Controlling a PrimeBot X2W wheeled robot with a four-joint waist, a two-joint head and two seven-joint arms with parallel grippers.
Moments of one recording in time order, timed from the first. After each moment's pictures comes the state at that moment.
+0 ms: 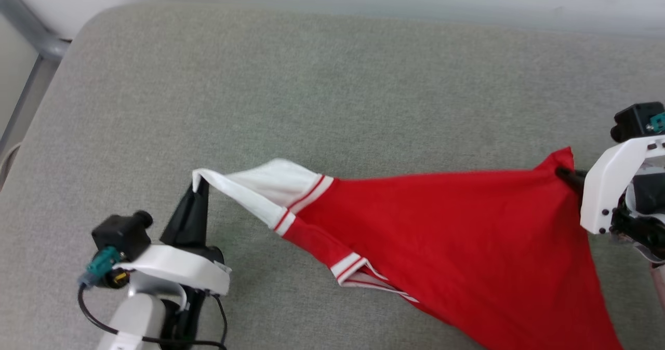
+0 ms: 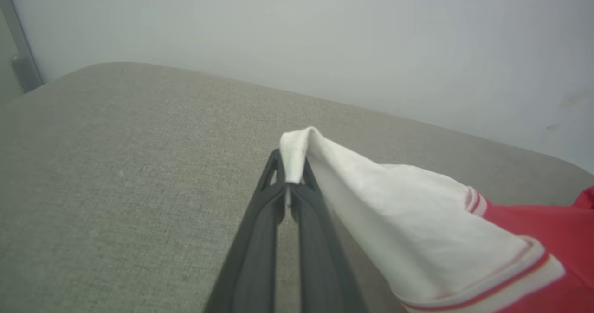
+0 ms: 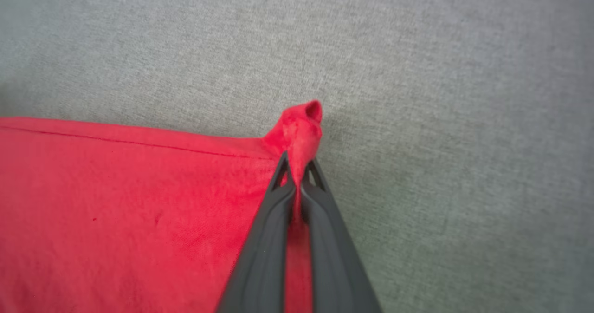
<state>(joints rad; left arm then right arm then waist) -0.21 0.20 -0.16 0.25 -0.49 -0.07 -0.26 -0.51 -0.42 0.15 0.37 0.59 0.13 0.70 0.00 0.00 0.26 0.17</state>
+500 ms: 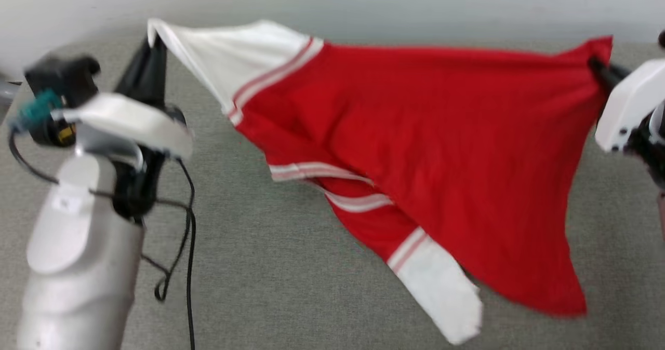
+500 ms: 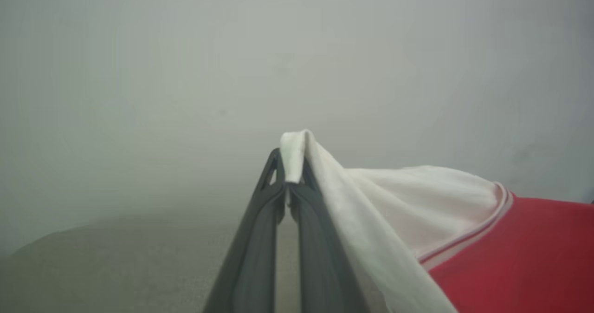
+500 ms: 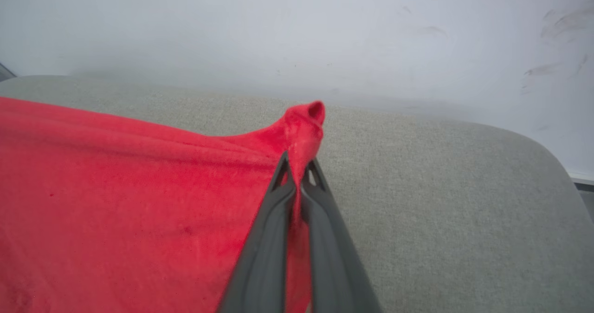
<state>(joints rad) -0.62 0.29 -0.14 0.34 -0.50 -0.08 -0.13 -0.69 -0.34 0.03 0.41 0.37 0.13 0.48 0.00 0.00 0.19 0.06</state>
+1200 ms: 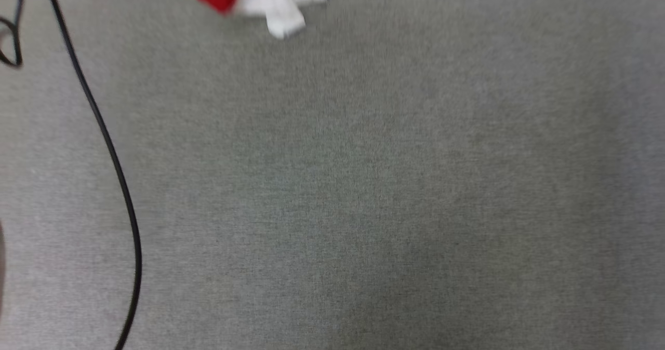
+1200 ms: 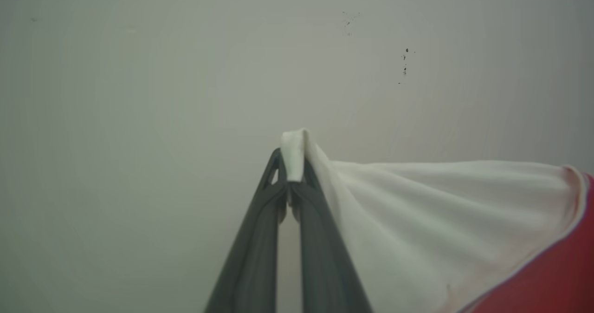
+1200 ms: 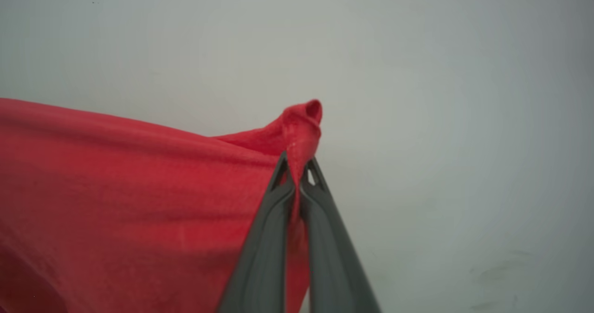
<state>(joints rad) -1.46 0.42 -0.12 0.69 -0.44 -0.07 -0.09 -1.42 -0.24 -0.04 0.61 0.14 0.13 0.21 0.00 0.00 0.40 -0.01</state>
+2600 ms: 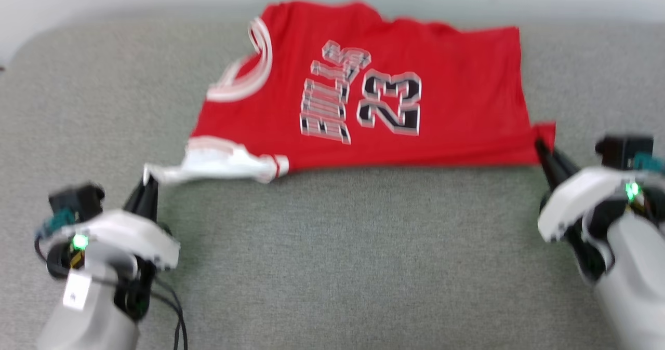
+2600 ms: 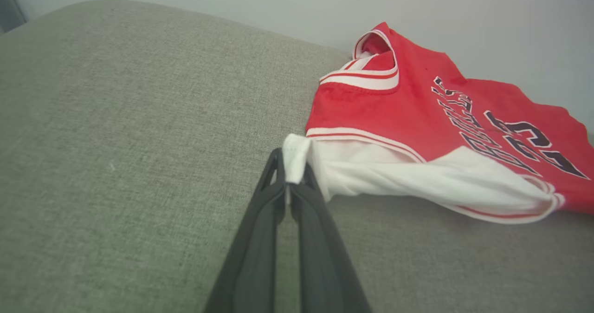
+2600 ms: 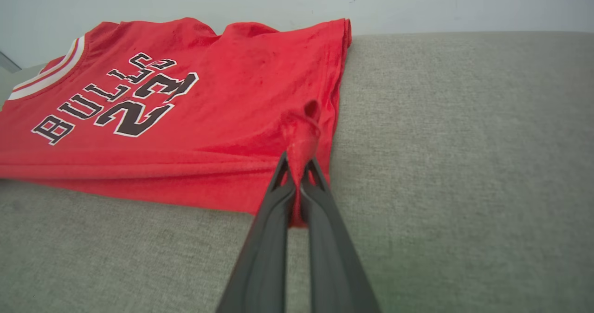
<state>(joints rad) -0.51 0.34 -0.21 0.74 -0.67 -0.10 -0.25 -0.64 -0.29 0.24 0.80 0.48 0.13 -0.12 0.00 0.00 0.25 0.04</state>
